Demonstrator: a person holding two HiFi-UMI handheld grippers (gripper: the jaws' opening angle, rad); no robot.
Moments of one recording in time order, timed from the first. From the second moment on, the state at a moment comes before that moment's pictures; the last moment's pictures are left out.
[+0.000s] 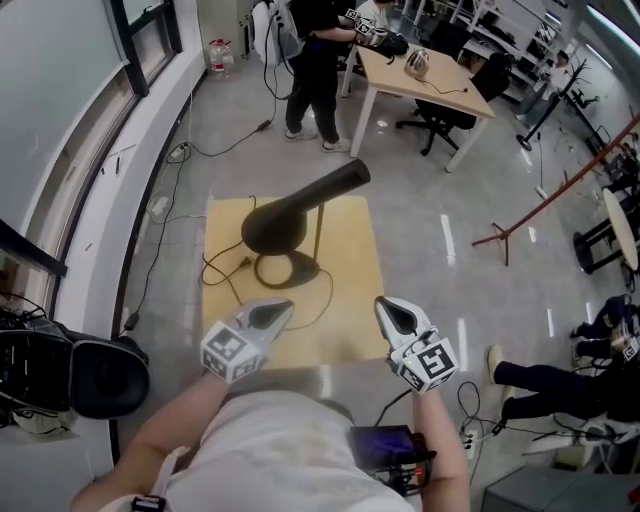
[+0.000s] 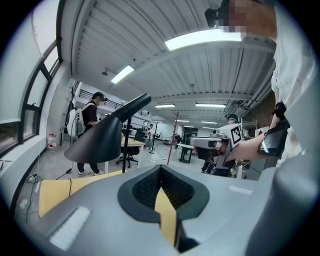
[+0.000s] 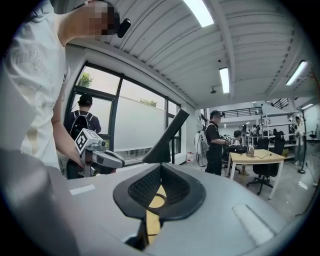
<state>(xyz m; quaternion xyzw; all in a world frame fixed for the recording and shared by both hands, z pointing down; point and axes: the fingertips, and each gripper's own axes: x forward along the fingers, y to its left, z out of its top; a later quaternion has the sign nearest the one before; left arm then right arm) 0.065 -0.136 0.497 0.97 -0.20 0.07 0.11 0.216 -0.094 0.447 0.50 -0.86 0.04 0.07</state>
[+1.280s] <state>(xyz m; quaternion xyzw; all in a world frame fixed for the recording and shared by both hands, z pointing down) -0.008 -0.251 0.515 0.93 -0.31 0.06 0.17 0.221 -0.222 0.319 0.48 -0.87 -0.03 0.09</state>
